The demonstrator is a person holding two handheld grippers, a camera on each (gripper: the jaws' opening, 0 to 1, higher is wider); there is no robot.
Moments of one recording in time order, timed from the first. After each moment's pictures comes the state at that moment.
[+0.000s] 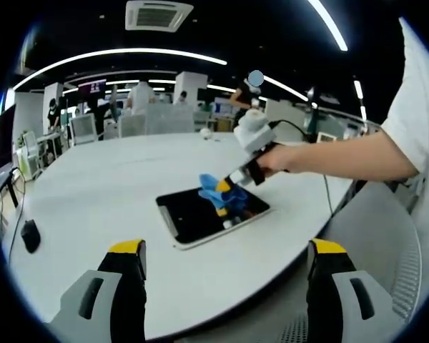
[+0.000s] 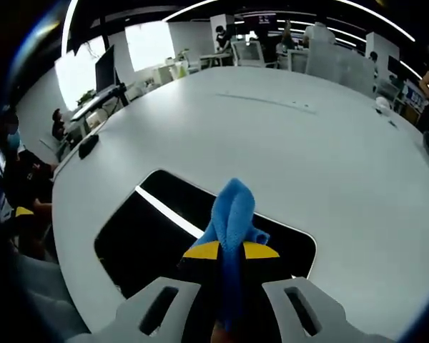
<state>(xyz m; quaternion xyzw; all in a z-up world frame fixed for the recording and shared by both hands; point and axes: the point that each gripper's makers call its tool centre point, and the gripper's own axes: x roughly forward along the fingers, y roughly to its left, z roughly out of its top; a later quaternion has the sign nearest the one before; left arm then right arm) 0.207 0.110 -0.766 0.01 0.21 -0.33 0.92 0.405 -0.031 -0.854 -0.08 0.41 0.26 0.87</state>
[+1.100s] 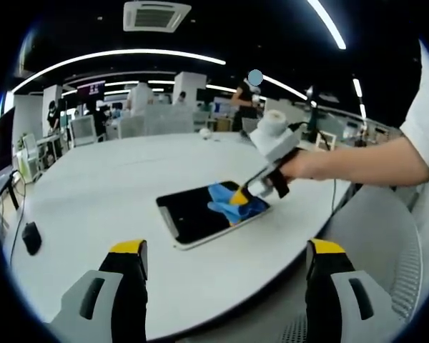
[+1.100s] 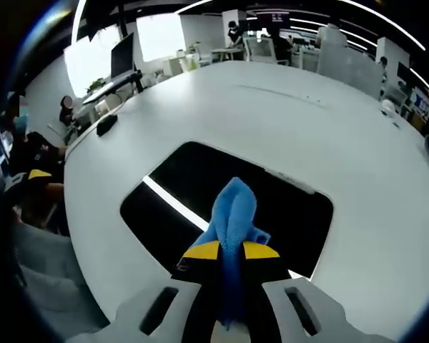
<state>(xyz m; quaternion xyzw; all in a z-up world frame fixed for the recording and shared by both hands) 0.207 0.111 -0.765 0.02 0.21 -0.33 0.92 0.341 -0.022 -0.853 -0.10 0.41 0.28 0.86</state>
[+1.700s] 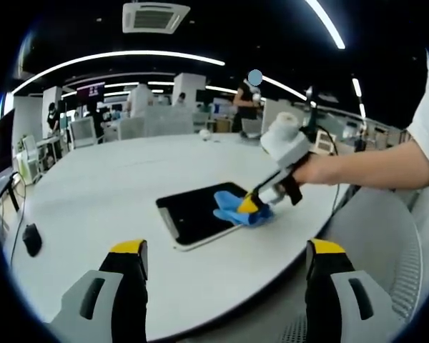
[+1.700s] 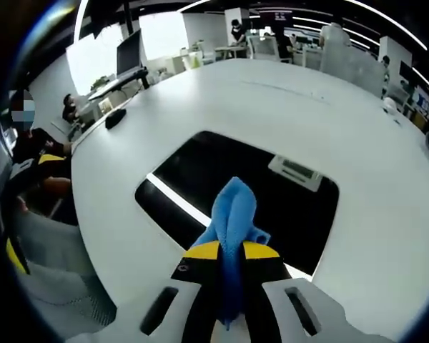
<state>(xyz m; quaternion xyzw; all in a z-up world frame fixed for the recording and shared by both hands) 0.207 0.109 -0.763 0.02 0.20 -0.33 0.92 0.318 -0.021 -0.853 -0.10 0.42 0.29 0.85</state>
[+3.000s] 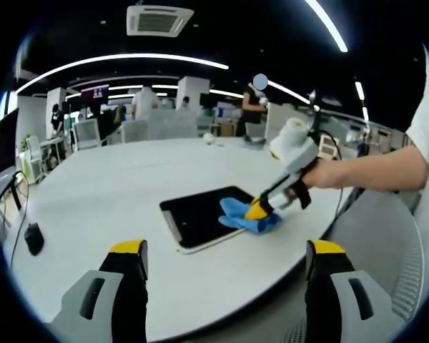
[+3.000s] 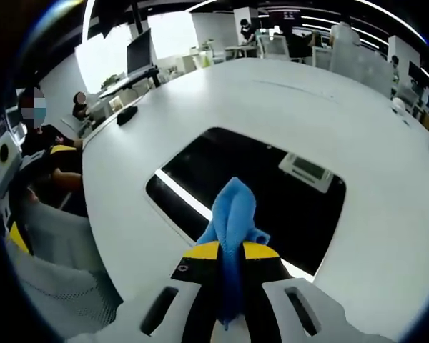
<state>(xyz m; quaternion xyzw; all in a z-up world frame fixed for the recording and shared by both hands) 0.209 0.109 -0.761 0.01 0.19 -0.32 0.93 0.309 -0.024 -0.854 -0.10 0.42 0.33 0.84</state>
